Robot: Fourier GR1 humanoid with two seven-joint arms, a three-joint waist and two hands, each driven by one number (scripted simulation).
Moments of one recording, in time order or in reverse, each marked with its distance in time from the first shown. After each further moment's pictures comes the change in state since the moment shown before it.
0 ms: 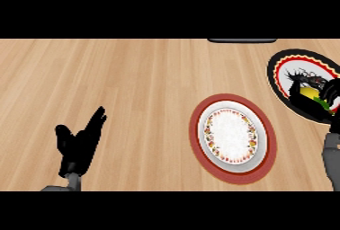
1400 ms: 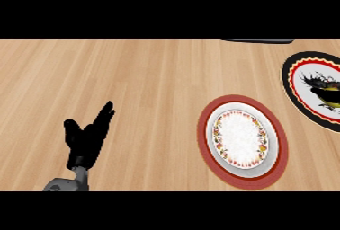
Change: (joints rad) left arm -0.053 -0.028 -0.009 0.019 -0.018 -0.036 0.000; right arm -0.484 -0.292 -0.275 1.161 -0.172 0.277 -0.560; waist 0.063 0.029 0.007
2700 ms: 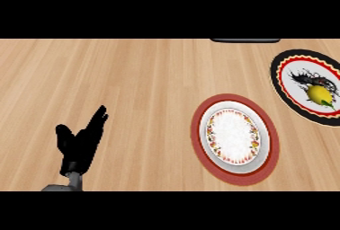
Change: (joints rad) left arm 0.048 0.002 0.036 -0.012 -0.002 -0.005 -0.011; right arm 0.230 -0.212 -0.176 0.120 -0.195 0.626 -0.321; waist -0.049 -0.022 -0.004
